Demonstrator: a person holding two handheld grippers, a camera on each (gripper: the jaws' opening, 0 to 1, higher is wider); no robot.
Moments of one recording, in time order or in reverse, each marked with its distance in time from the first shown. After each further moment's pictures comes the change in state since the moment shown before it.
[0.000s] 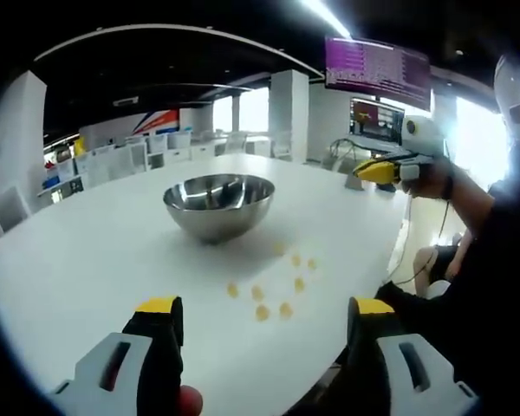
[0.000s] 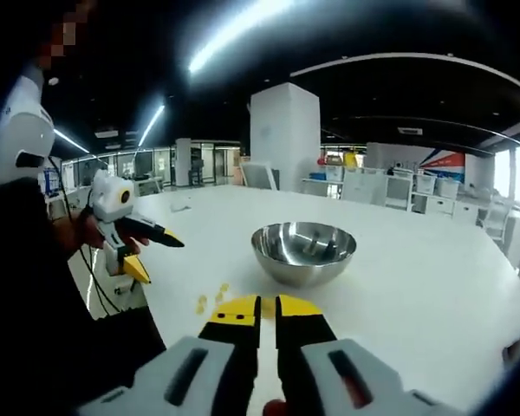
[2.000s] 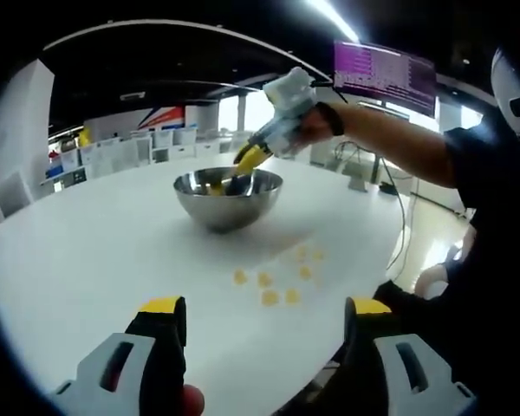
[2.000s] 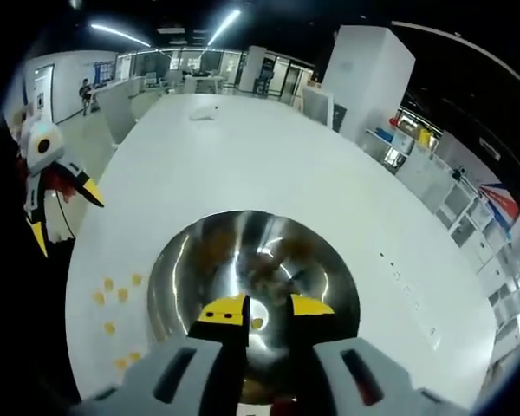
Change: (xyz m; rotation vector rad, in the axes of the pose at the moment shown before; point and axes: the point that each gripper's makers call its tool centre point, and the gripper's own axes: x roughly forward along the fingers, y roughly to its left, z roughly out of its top) left arm -0.011 0.005 -0.018 -0.045 -0.008 0.006; right arm 0.195 -0.063 0.015 -0.389 0.420 0.226
